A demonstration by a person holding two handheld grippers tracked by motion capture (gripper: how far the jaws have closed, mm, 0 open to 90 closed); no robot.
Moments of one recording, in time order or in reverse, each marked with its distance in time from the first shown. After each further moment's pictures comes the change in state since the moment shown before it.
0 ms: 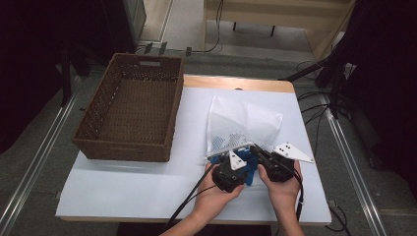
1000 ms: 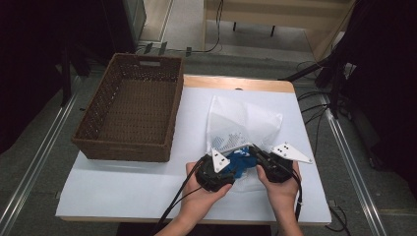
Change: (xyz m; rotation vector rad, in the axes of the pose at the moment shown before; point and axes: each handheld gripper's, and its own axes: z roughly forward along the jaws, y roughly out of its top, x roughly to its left) left arm 0.014 -0.016 -0.034 -0.075 0.184 0.004; right arm 0.004 0.000 0.001 0.000 0.004 -0.009
